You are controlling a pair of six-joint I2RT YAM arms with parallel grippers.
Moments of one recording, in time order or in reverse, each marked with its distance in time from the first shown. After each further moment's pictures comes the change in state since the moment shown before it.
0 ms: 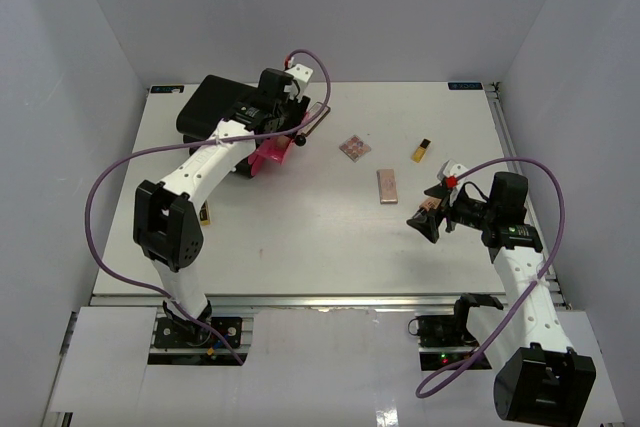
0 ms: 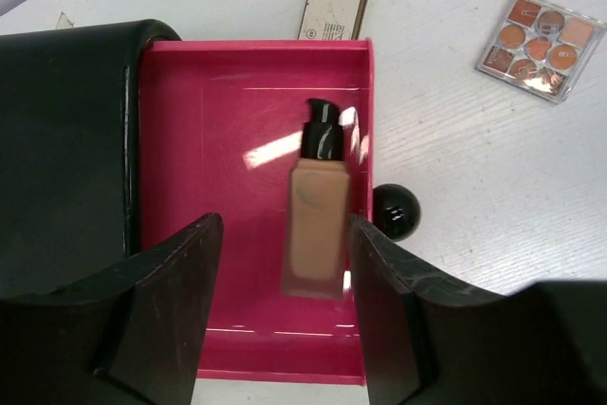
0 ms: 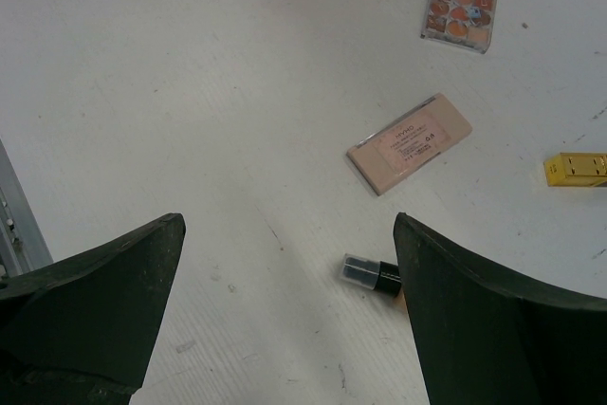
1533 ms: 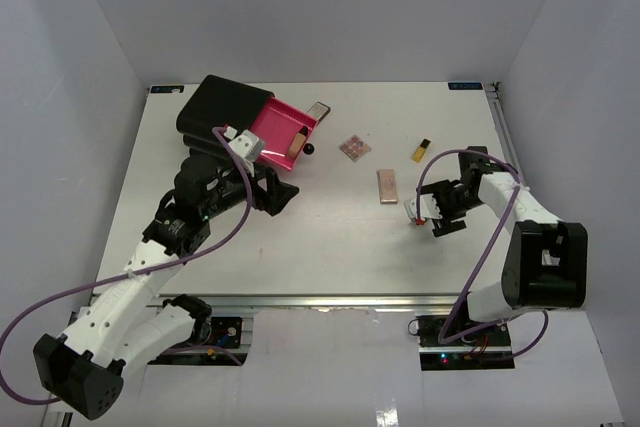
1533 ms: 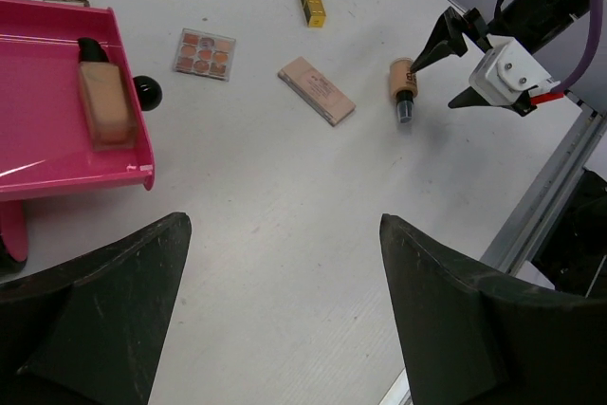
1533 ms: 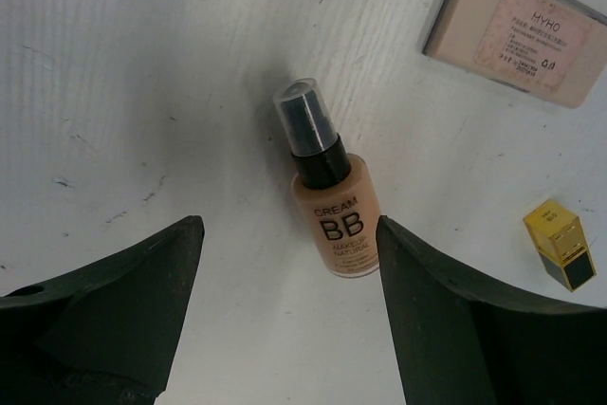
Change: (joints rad) left arm 0.001 -0.928 -0.850 0.355 0.583 -0.243; right arm 0.108 0.618 0.328 -0.492 0.529 -1.361
